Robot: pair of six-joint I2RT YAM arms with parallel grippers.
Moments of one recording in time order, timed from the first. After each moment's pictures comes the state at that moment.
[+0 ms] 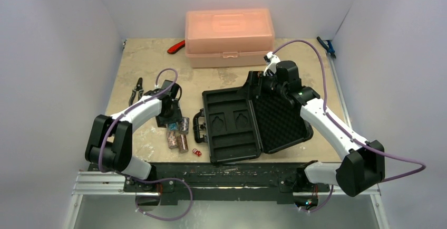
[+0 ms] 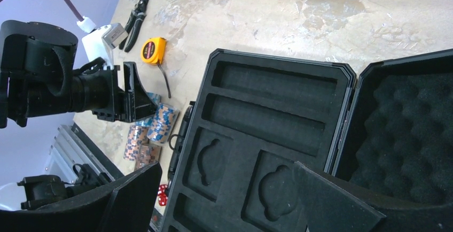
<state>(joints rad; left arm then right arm) -0.28 1.50 0.85 -0.67 -0.19 -0.58 0.42 1.27 1.02 -0.30 -0.36 0.43</state>
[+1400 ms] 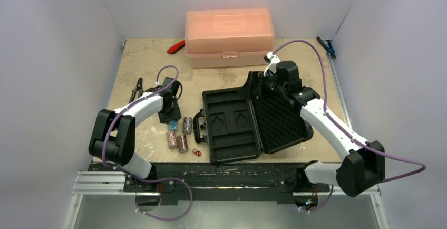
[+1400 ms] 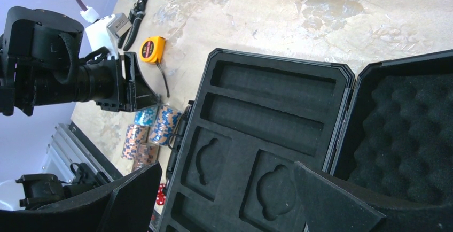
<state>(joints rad) -0.27 1.56 0.90 -0.64 -0.21 -0.57 0.42 1.27 1.02 -0.30 -0.36 0.42</state>
